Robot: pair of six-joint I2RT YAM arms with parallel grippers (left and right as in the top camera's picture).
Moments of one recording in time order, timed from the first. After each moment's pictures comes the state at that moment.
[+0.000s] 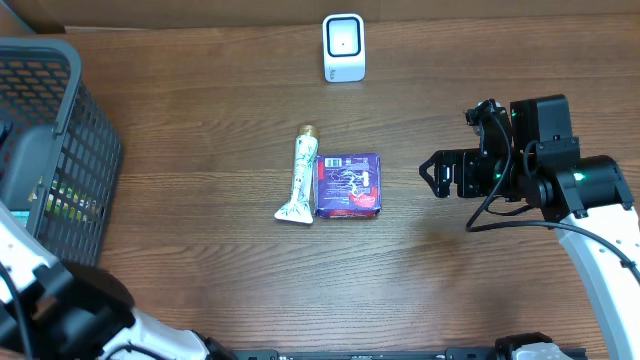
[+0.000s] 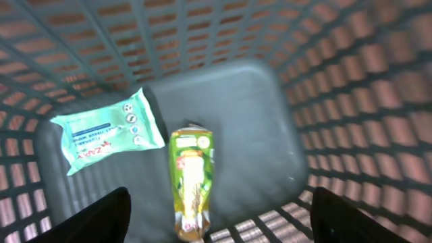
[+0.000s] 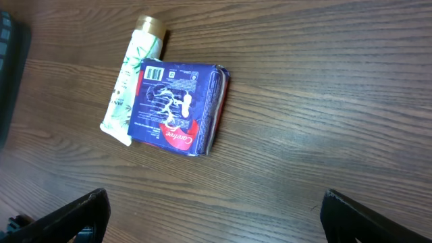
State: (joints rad) left arm 0.77 1.87 2.00 -1.11 -0.10 -0.47; right arm 0.16 1.28 1.22 -0.99 -0.38 0.12
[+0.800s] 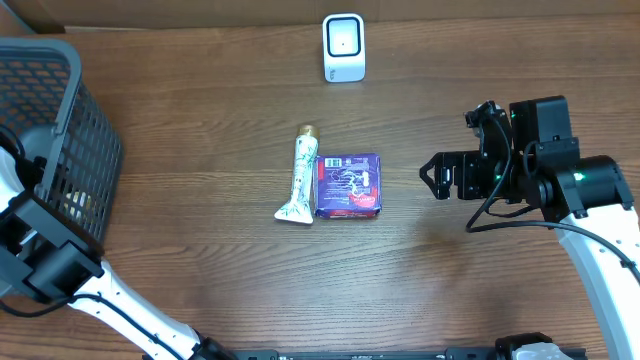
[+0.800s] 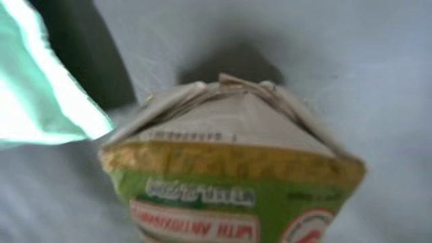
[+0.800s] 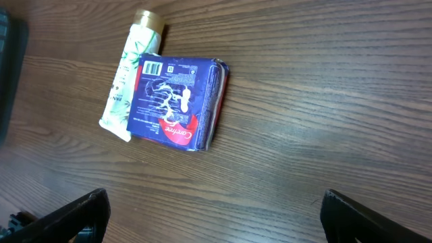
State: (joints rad) left arm 0.79 2.33 2.01 -1.18 -0.03 -0.46; right arm 0.16 1.28 1.22 -1.00 -0.38 0.12
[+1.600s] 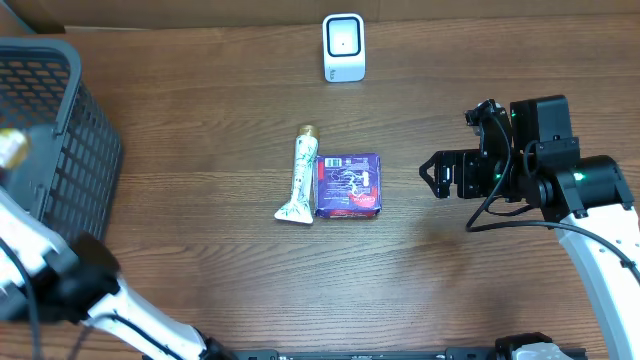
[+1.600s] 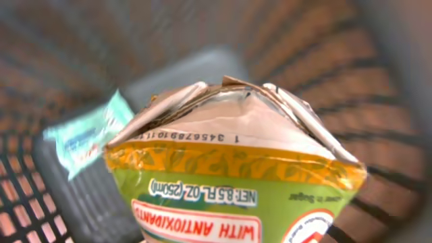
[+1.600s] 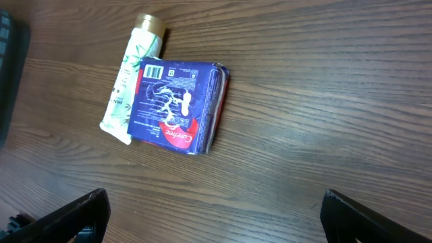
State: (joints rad) left arm 0.68 2.04 2.65 -1.54 -0.02 -0.33; right arm 0.16 1.28 1.22 -0.99 -0.38 0.12
